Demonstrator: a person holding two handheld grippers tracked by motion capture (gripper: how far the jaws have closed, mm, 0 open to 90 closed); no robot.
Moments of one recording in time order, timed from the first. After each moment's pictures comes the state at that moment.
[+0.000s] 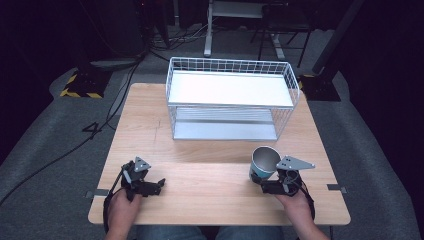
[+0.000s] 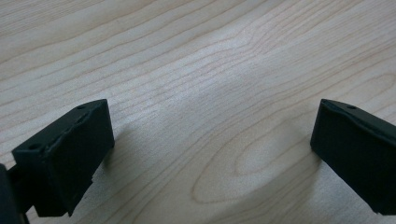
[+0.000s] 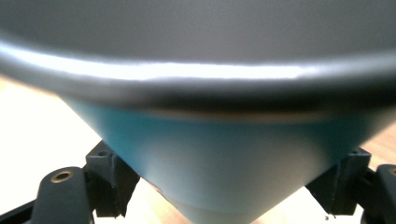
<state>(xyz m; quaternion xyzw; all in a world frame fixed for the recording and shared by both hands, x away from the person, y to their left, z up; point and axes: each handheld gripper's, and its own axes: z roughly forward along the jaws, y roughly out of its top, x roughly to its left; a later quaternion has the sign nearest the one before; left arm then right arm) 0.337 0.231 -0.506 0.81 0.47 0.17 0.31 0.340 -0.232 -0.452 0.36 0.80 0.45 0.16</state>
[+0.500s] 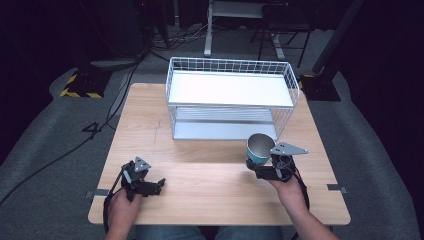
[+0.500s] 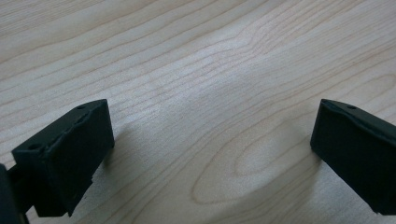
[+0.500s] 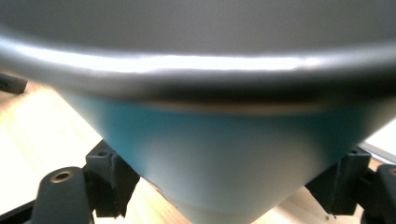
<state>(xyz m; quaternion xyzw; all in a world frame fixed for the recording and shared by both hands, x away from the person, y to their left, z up) 0.337 0.231 -0.506 0.81 0.47 0.17 0.31 0.370 -0.214 -0.436 0.37 0.79 0.45 0.18</state>
